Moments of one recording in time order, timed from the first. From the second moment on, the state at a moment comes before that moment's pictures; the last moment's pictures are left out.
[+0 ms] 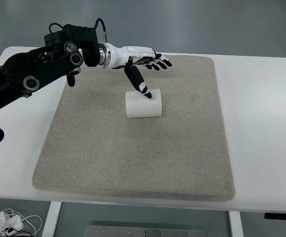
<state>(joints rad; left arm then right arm) -1.22 0.29 -0.39 -0.96 1.05 -0.44 0.14 0.00 0.00 -0.01 0.19 -0.04 -0.01 -0.03</state>
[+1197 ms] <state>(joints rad) -1.26 0.26 -0.20 -0.94 1.06 -0.43 0.16 0.00 0.00 -0.01 0.19 -0.04 -0.01 -0.03</state>
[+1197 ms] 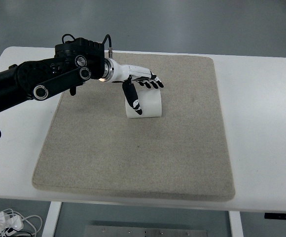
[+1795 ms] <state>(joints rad) -1.26 0.22 -0.20 -0.90 1.07 -0.43 0.16 0.00 0.00 -0.01 0.19 -0.04 -0.01 -0.03</state>
